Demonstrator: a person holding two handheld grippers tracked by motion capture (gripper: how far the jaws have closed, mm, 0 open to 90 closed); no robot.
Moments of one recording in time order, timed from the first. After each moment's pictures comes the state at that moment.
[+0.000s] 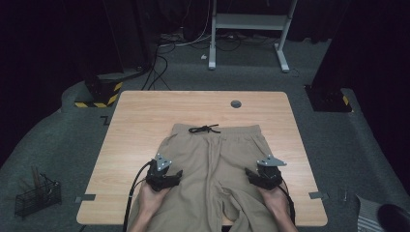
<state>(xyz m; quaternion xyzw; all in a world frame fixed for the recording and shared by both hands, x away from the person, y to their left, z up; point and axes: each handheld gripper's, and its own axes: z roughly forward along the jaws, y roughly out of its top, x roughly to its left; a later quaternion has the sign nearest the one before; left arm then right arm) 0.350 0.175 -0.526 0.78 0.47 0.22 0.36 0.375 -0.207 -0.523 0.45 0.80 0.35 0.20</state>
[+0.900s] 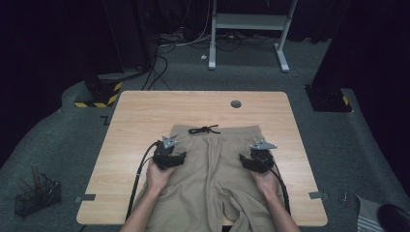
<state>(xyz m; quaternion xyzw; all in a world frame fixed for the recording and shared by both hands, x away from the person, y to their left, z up) 0.425 0.167 -0.526 0.77 0.49 0.22 0.35 0.430 -0.188 -0.522 0.46 0.79 0.34 0.21</state>
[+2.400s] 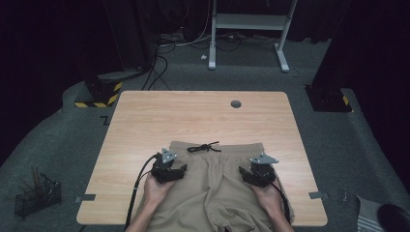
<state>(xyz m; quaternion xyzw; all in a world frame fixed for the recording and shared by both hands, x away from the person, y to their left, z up) 0.377 0.166 -0.525 0.78 0.47 0.20 0.36 0.380 -0.186 -0.522 0.45 0.80 0.34 0.20</state>
